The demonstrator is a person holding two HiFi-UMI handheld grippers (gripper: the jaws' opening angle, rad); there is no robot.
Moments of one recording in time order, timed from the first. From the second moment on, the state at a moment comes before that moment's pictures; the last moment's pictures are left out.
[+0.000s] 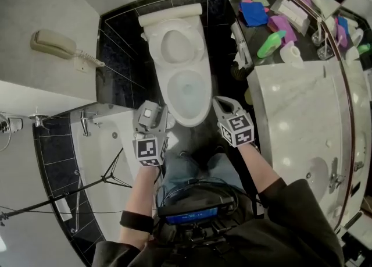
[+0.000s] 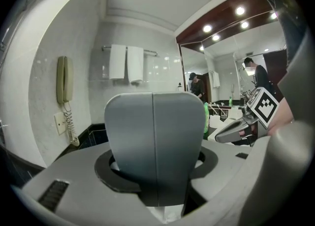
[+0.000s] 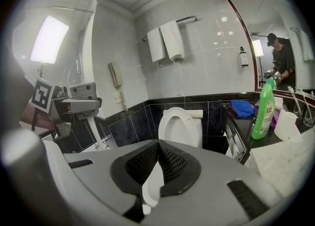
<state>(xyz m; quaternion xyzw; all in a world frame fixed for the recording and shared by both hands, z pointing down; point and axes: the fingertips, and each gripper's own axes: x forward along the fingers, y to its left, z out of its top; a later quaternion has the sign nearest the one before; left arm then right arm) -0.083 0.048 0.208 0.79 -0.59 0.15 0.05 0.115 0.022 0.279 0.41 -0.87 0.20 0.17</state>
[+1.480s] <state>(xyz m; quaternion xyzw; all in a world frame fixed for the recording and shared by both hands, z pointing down) -0.028 -0.096 0.603 0.84 -0.52 0.13 0.10 0.117 -0.130 0.622 0.43 -0.86 0.21 0.17</state>
